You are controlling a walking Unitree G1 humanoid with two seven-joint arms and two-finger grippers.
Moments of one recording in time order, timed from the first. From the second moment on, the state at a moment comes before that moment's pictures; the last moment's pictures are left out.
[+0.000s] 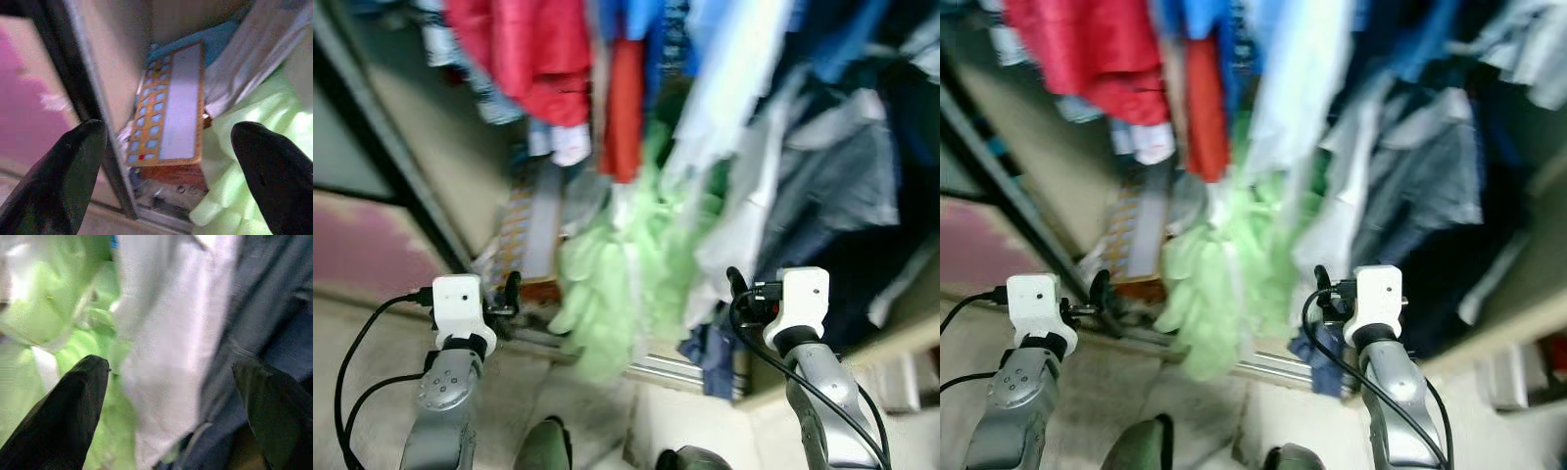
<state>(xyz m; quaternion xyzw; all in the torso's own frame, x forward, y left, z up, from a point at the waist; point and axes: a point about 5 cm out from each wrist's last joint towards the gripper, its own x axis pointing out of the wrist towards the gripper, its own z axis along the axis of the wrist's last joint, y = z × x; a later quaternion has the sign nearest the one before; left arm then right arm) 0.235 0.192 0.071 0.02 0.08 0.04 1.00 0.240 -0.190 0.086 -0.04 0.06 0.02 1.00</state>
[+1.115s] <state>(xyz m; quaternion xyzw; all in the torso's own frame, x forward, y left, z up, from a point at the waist) 0.233 0.208 0.063 0.08 0.09 0.10 0.99 0.248 -0.178 0.090 -0.02 0.03 0.04 1.00</state>
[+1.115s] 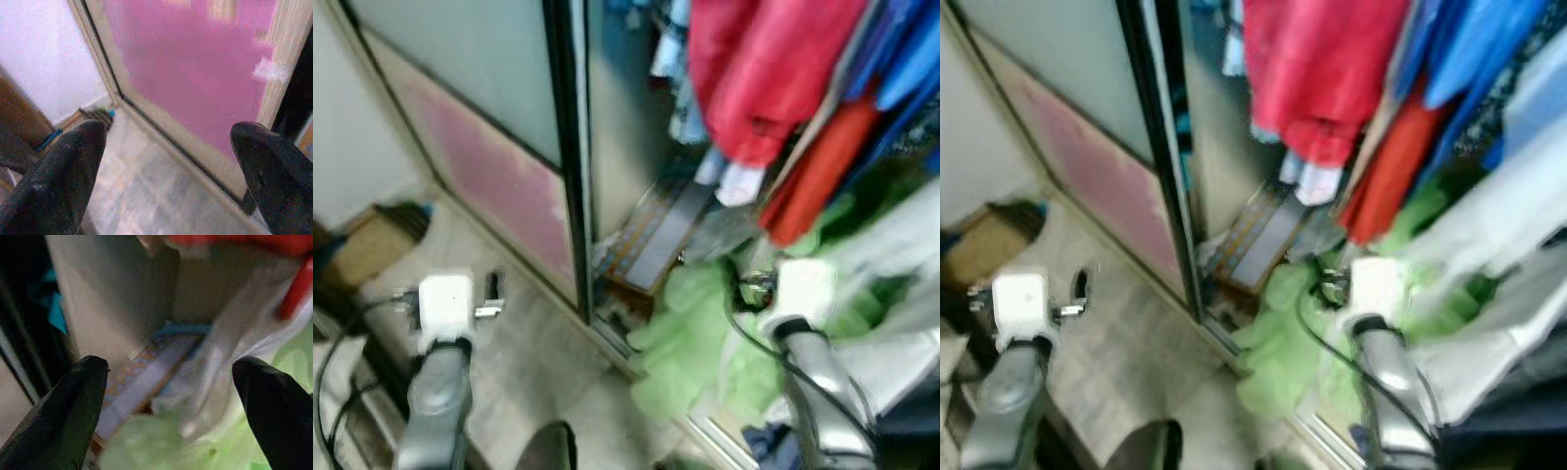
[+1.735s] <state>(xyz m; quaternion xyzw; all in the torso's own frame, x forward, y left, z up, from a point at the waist) 0.260 0.182 0.048 0.07 0.08 0.07 0.99 0.264 -0.190 0.066 -0.04 0.05 0.01 1.00</state>
